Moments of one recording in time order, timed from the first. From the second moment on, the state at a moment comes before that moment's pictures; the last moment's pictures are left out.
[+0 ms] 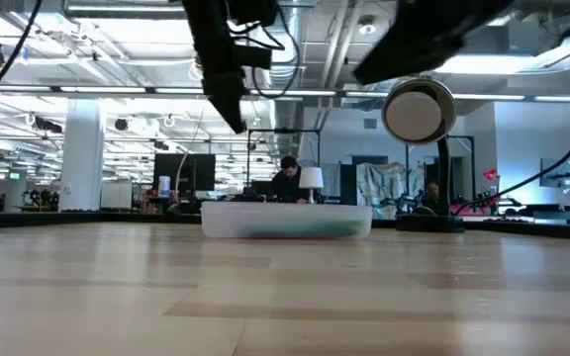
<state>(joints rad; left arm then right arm) 0.25 1.67 1.44 -0.90 -0.41 0.22 0.45 1.46 0.89 -0.15 0.76 0.29</state>
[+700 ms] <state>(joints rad) 0.51 1.34 0.99 -0.65 -0.19 0.27 0.01 1.79 0.94 0.25 0.29 0.14</state>
